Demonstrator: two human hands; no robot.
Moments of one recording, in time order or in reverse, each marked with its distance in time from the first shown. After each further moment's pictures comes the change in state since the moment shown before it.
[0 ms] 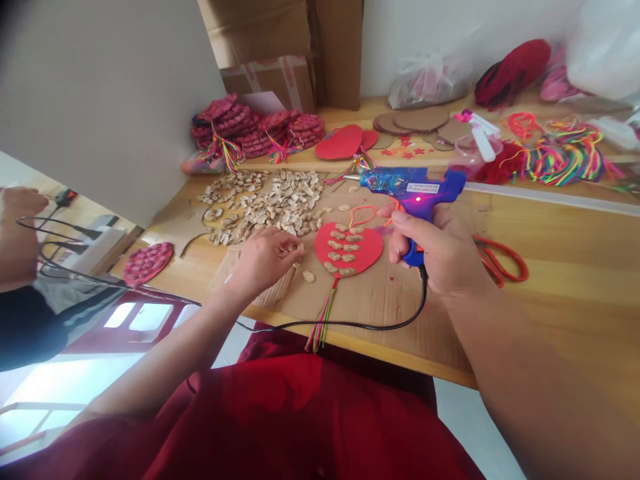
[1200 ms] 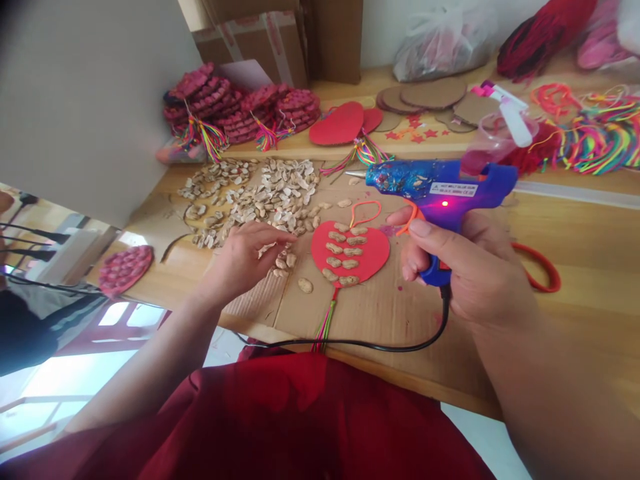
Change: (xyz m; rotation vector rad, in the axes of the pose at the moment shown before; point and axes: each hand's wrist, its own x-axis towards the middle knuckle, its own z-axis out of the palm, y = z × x) left_hand 0.008 -0.018 -0.012 -0.155 -0.057 0.125; right_hand -0.006 -0.002 -0.001 -0.035 0.066 -0.001
